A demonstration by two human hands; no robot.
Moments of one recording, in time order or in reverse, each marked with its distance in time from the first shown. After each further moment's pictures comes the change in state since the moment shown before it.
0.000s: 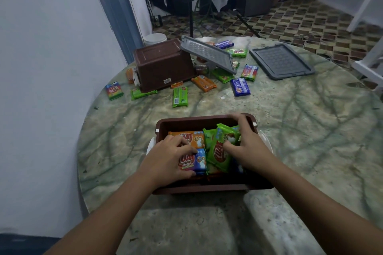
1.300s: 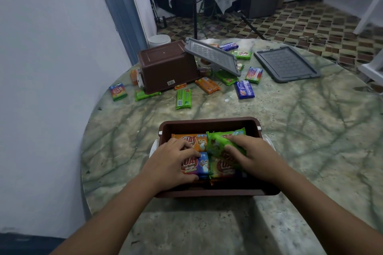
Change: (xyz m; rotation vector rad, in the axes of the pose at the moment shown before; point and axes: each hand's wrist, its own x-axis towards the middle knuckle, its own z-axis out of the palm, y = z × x) left_hand -0.001 0.002 -0.003 -0.001 -0.004 -0.004; right_hand 0.003 0.020 -0.008 -0.440 -0.097 -0.263
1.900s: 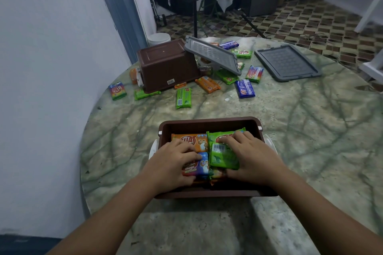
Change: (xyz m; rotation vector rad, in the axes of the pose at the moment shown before) left_hand 0.001 -0.006 0.009 0.031 0.061 0.133; right_hand 0.006 0.000 0.008 -0.425 -0.124 -0.091
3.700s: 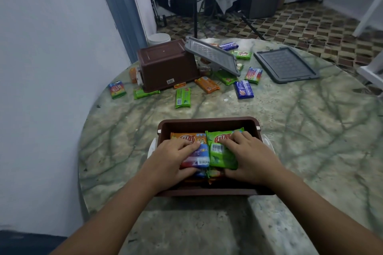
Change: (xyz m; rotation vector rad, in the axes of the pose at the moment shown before) left_hand -0.002 0.001 0.002 -0.007 0.115 -0.030; right_hand 0.000 -0.001 0.001 -0.069 -0.043 0.026
